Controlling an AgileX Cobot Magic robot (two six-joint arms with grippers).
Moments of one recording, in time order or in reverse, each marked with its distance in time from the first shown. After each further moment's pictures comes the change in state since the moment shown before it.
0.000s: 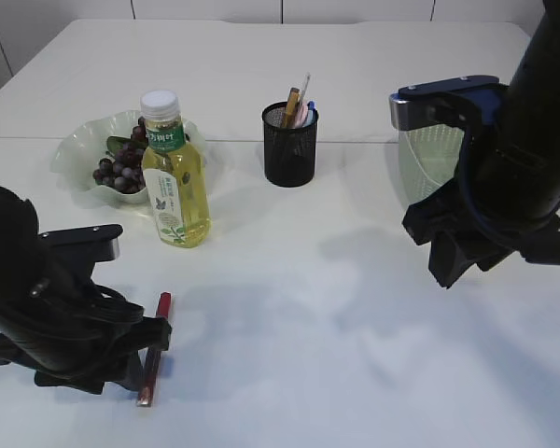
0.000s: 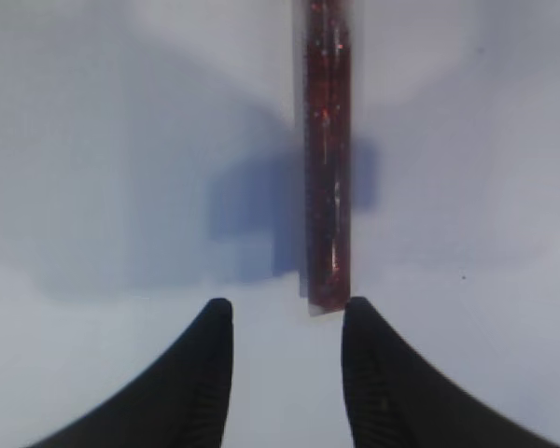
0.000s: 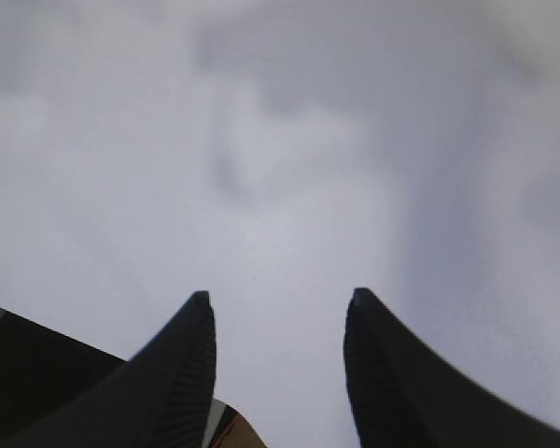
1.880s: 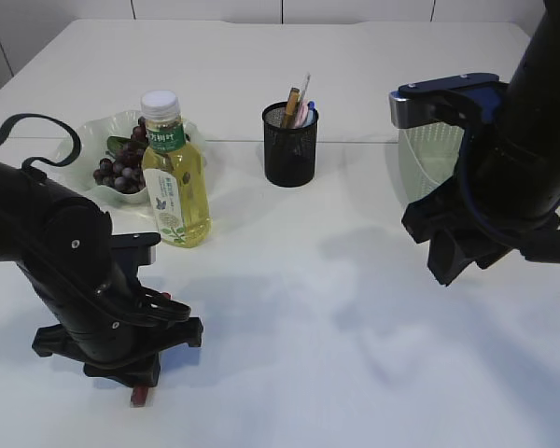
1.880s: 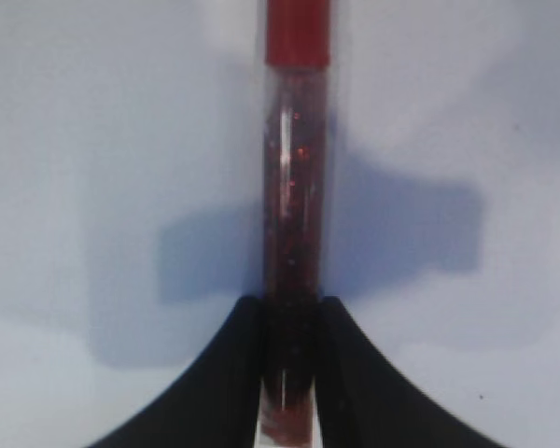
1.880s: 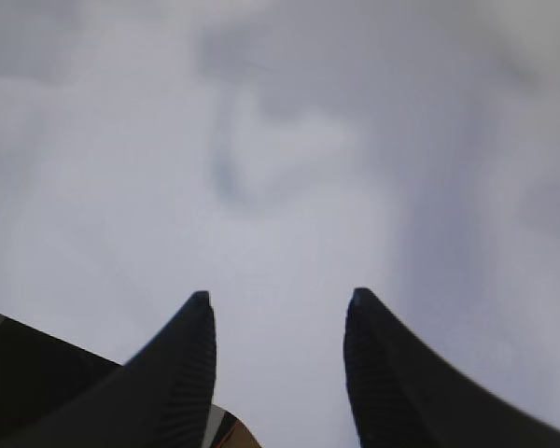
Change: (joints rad) left arm -0.027 0.203 -0.126 0.066 -0.006 -0.098; right arm 0.000 -0.002 0.000 -0.002 -0.010 0.001
